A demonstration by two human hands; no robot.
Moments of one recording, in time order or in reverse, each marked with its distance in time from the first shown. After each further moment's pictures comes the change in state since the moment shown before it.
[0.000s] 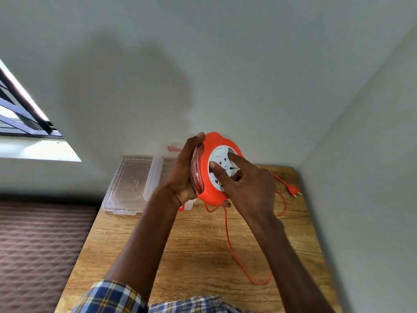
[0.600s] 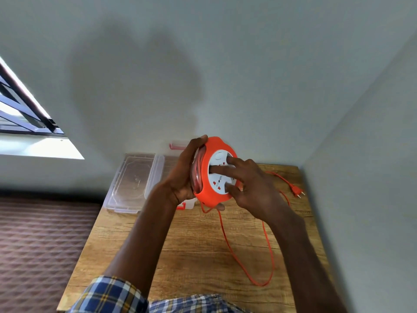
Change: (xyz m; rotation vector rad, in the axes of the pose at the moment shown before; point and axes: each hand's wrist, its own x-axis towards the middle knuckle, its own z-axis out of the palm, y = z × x) left_hand 0.012 0.001 -0.015 0.029 -0.010 -0.167; right_hand 0.018 0.029 -0.016 0.013 -0.511 -0.327
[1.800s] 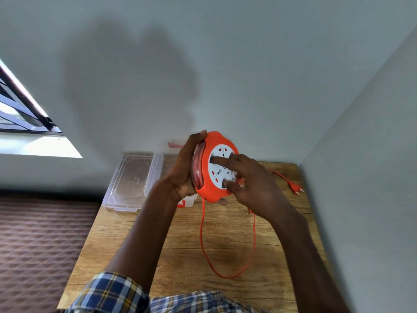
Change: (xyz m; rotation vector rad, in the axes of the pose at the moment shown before) left_hand 0.001 0.002 0.001 0.002 -0.049 0.045; right_hand -0.001 -0.009 -0.004 0.017 0.034 0.087
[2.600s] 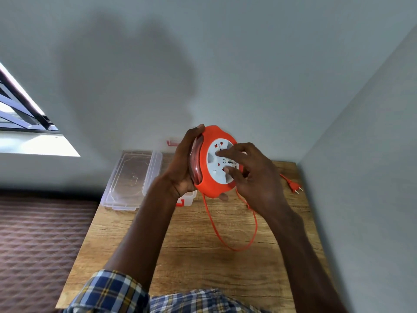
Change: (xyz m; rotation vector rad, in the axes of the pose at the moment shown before) left_hand 0.003 0.003 0.002 -0.048 -0.003 0.050; right_hand 0.002 -0.002 0.001 0.108 0.267 -0.007
